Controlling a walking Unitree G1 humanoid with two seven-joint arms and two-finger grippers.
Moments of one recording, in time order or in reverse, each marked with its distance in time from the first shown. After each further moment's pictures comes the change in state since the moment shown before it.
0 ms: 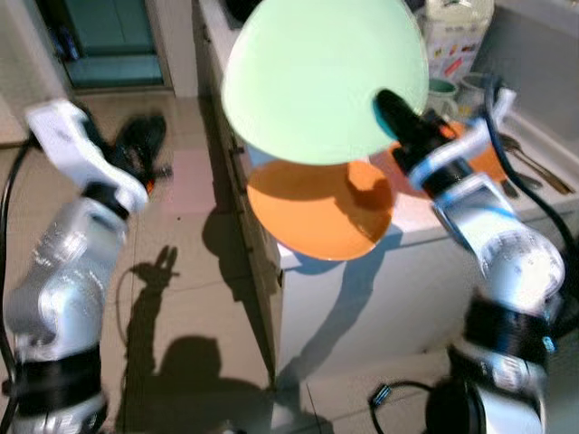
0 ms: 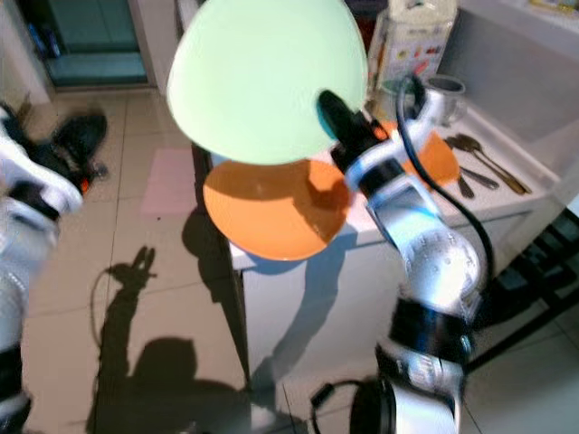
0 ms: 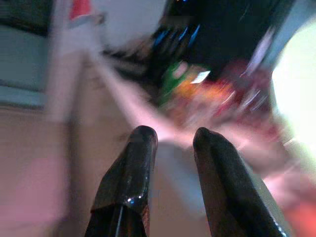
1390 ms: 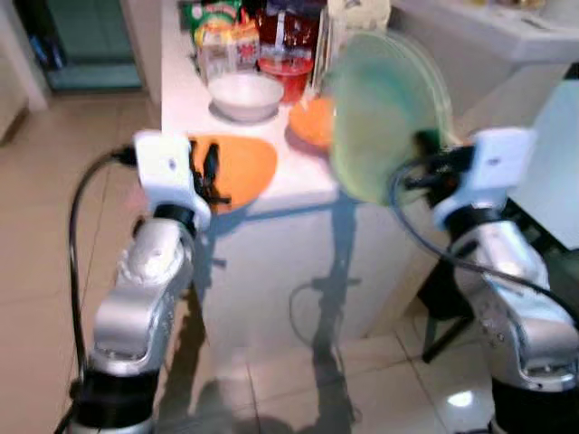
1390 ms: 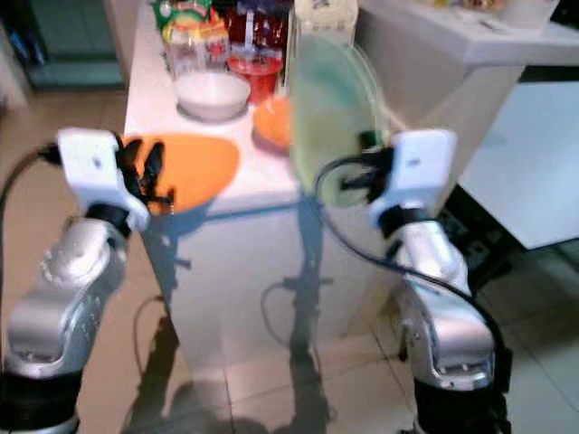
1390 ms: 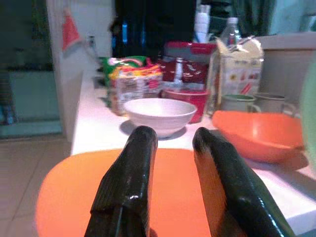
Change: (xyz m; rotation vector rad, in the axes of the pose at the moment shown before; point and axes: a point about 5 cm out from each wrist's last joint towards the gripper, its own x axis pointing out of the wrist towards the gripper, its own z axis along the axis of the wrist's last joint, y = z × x) left arm 0.004 -0.055 -0.021 0.210 -0.038 0.031; right arm -0.041 -0.006 -0.007 -0.907 -0.053 -0.348
